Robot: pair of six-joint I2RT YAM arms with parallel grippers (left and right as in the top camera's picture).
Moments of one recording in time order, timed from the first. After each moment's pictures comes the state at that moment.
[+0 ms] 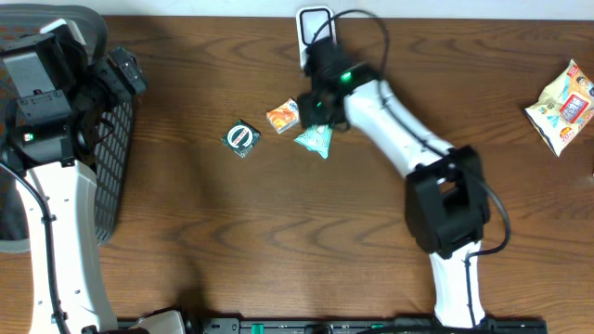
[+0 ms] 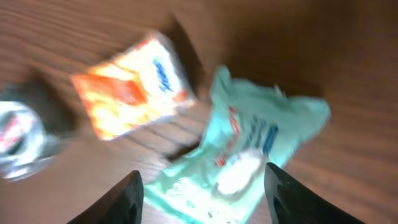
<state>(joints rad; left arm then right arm) 0.27 1.40 1.42 -0.66 0.14 -0.28 0.52 2.21 1.83 -0.83 -0.01 0.33</state>
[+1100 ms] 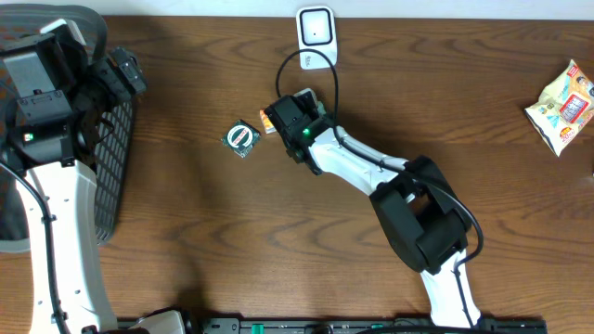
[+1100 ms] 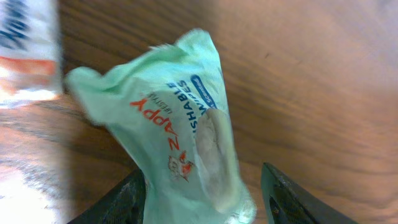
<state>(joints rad) 0.27 1.40 1.42 -0.66 0.14 -0.28 0.70 2.19 1.55 -0.54 0.61 0.18</state>
